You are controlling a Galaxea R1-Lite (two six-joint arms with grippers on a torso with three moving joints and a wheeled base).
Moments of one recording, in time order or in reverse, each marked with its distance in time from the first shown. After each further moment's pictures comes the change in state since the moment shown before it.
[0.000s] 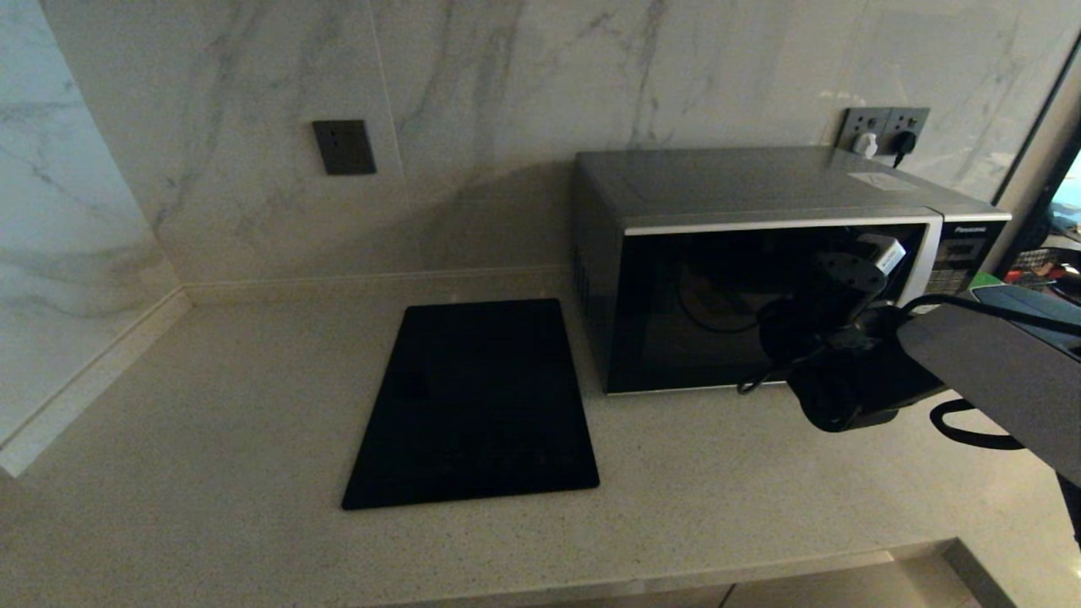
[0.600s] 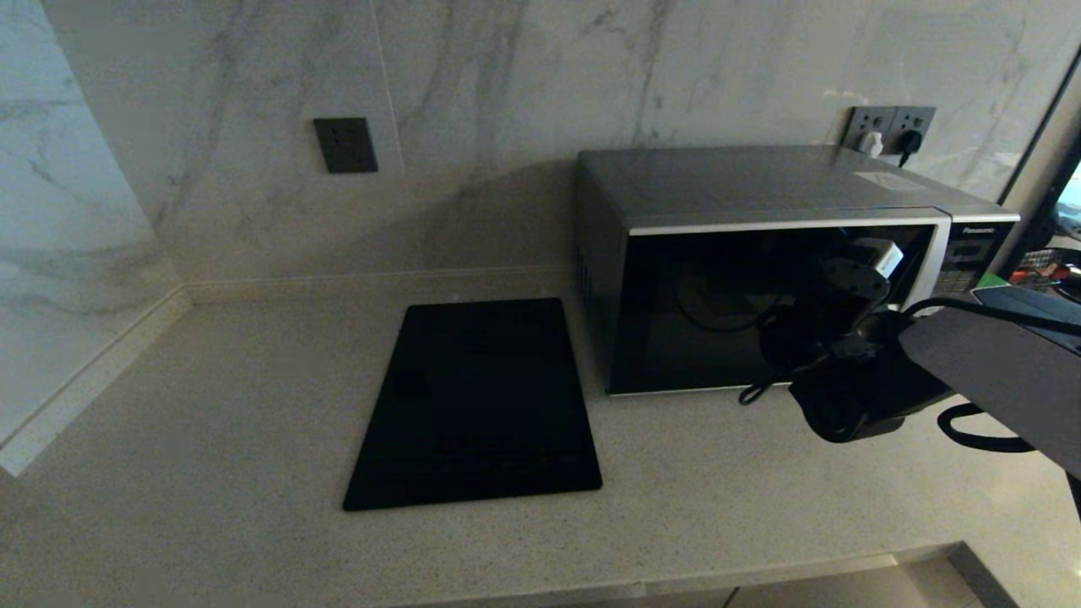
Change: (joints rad) left arm 0.000 0.000 0.000 0.000 0.000 0.000; right arm -0.004 -0.028 0.071 -0.048 -0.001 0.000
